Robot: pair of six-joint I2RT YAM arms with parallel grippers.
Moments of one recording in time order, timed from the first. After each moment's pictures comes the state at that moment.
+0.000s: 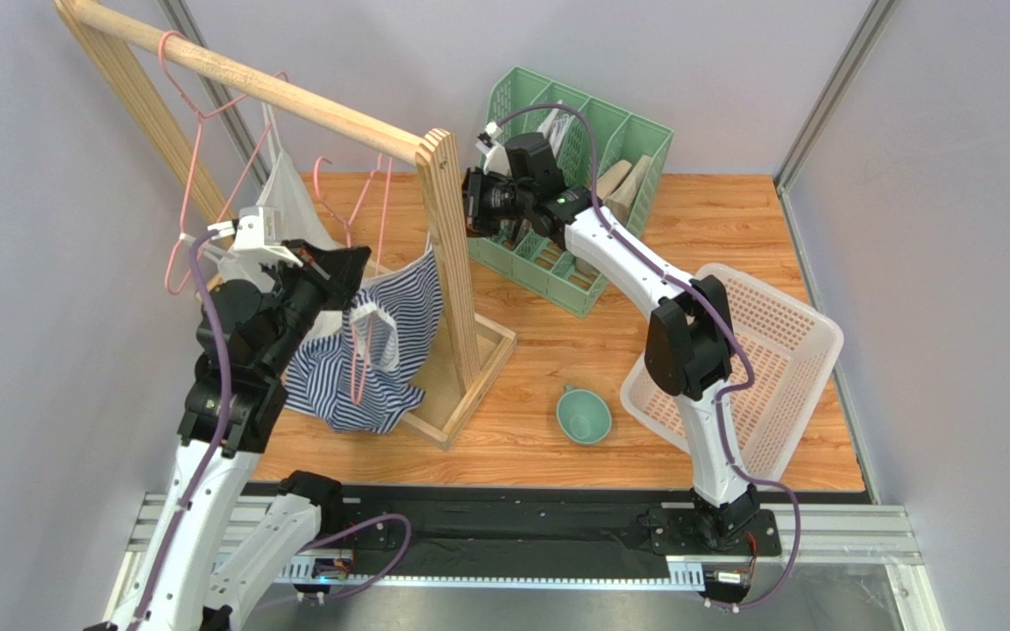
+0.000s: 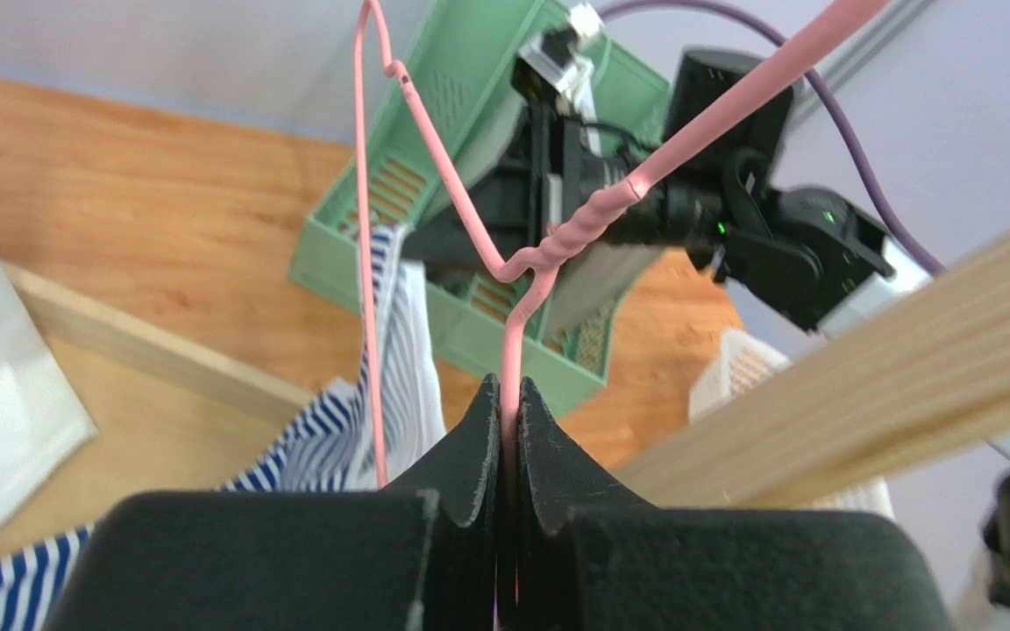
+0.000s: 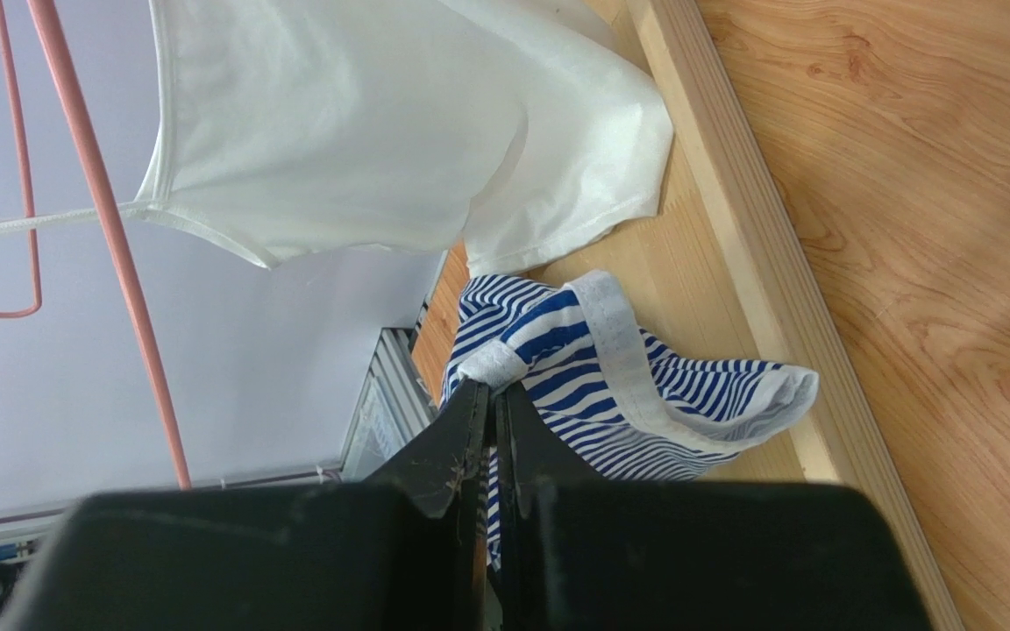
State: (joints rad) left arm -0.25 0.69 0.98 -0.28 0.09 -0.50; right arm 0.59 2.20 2.07 -0.30 -0.62 0.80
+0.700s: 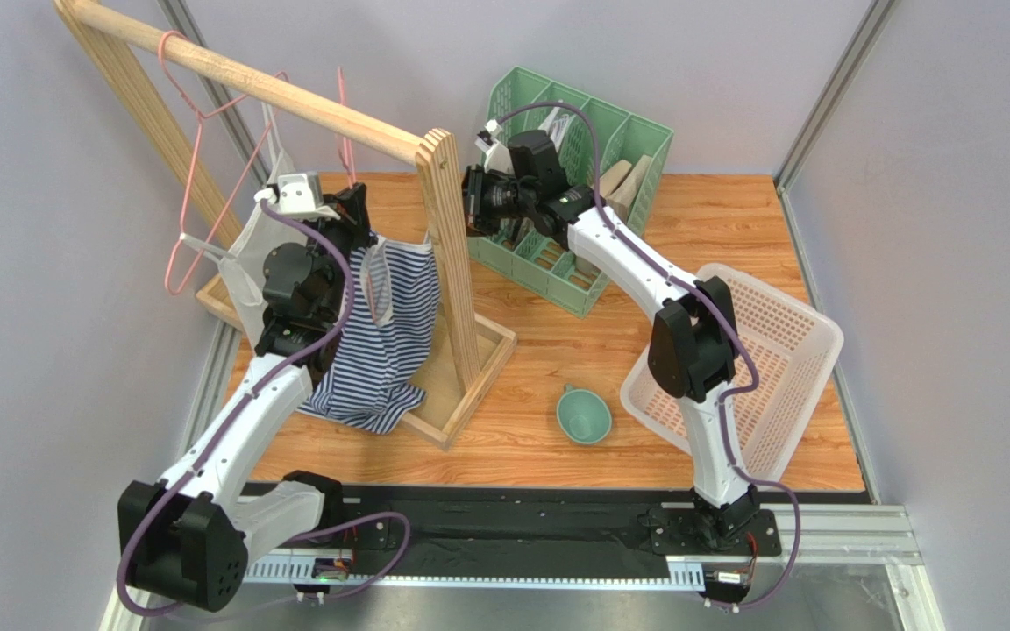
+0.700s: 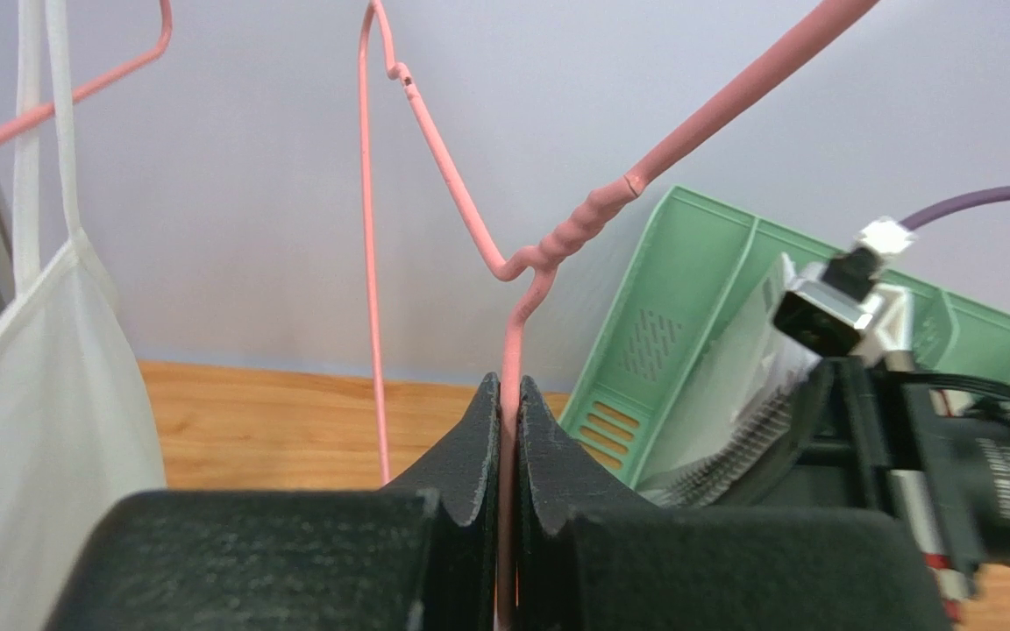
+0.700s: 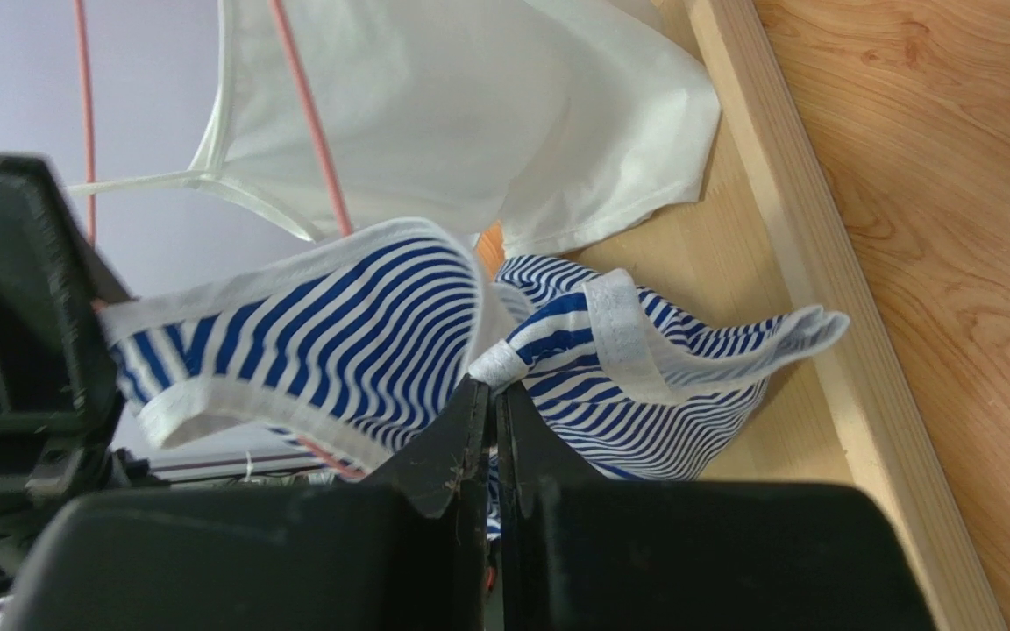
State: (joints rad) left arm -0.25 1.09 0.82 0.54 -0.16 -0.19; right arm 0.59 2.15 2.04 -0.28 -0.66 0.81
